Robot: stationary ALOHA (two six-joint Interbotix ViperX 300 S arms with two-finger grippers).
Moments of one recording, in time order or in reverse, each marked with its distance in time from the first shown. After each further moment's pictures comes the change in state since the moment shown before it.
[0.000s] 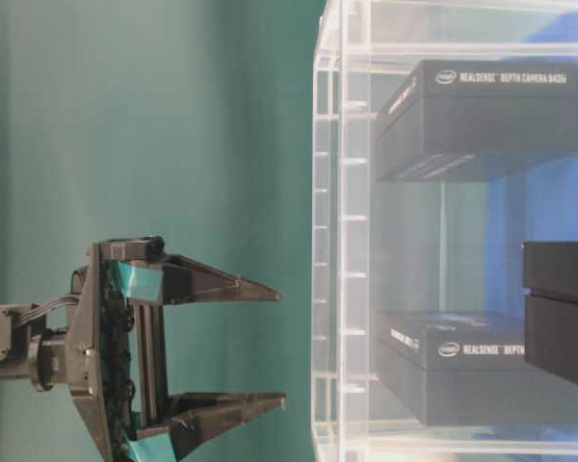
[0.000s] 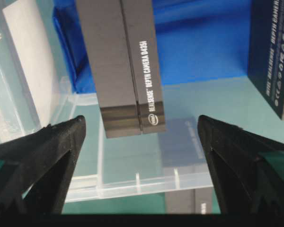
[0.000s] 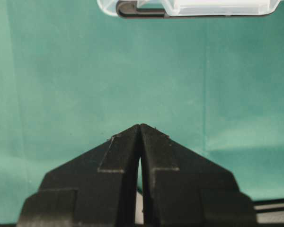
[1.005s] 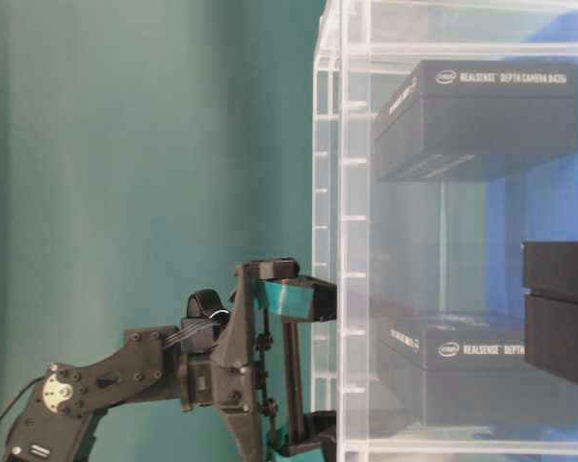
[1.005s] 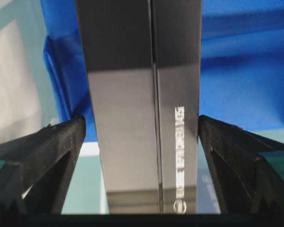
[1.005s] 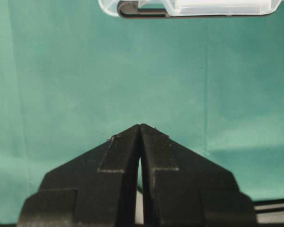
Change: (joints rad) left arm 0.015 0.015 0.296 0.012 -0.341 -0.054; right arm 0.000 0.000 0.000 0.003 0.000 0.003
